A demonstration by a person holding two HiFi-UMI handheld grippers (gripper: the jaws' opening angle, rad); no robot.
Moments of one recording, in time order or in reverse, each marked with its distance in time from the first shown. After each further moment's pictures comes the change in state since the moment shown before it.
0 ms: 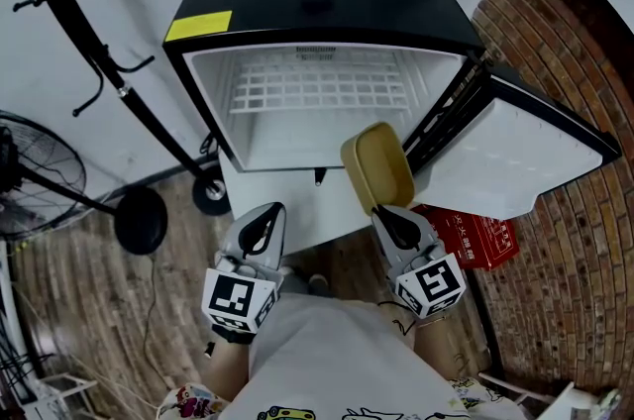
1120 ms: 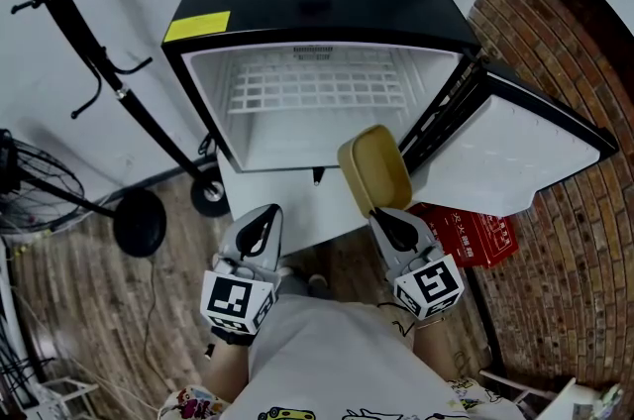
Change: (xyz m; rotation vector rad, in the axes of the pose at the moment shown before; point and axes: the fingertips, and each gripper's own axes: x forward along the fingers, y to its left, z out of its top) left arm -0.005 0.002 0.000 -0.008 0.004 0.005; right arm -0.003 0.007 -0.003 0.013 0.008 0.004
